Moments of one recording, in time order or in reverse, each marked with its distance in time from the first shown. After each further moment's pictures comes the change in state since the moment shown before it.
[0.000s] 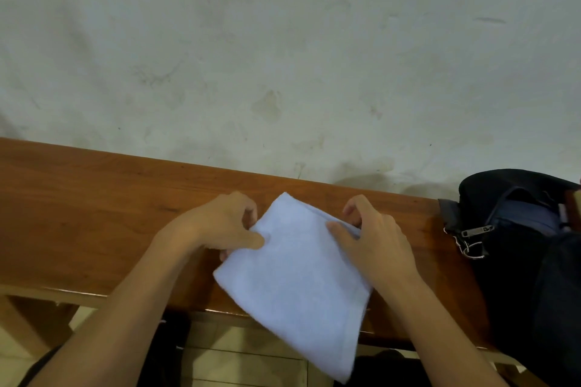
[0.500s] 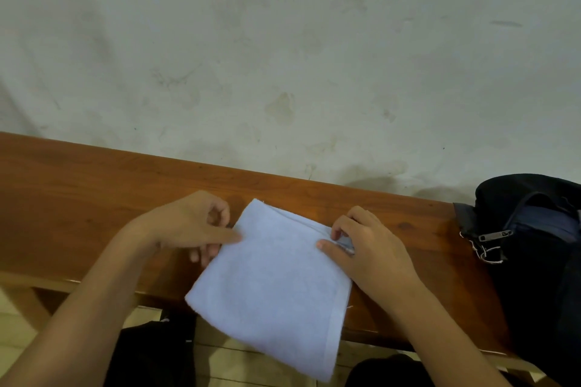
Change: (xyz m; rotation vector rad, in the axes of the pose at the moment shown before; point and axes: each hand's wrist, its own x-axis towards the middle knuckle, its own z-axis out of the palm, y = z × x) left_hand -0.037 -0.044 -0.031 -0.215 -0.038 -0.035; right_hand -0.015 -0.021 0.008 -0.091 -0.046 -0.355
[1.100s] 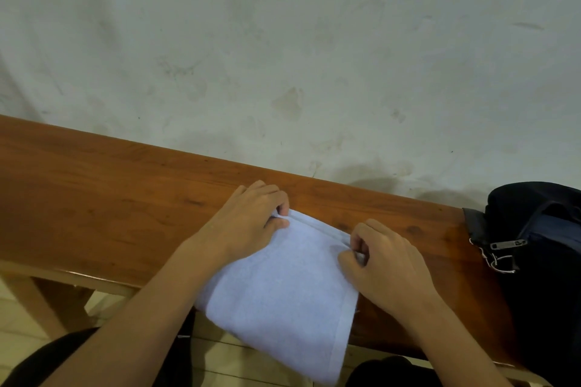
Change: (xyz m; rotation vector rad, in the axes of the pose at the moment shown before) left_hand 0.057 -0.003 0.055 0.446 0.460 0.550; right_hand -0.008 -0.004 -0.005 -0.019 -0.020 0.118
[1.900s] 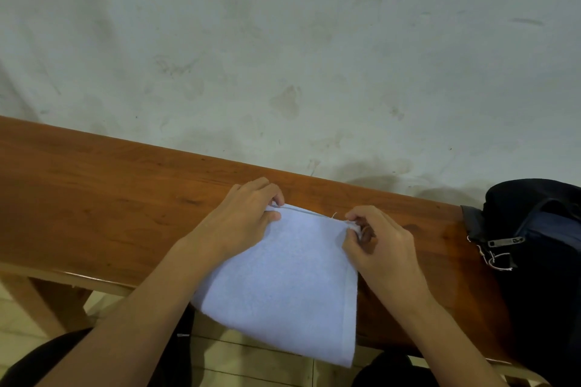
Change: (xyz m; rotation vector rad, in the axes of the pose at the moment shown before) left_hand 0.003 0.001 -0.001 -0.053 0.004 -0.112; right_hand 0.005 0.013 0.014 0.346 0.269 -0.118
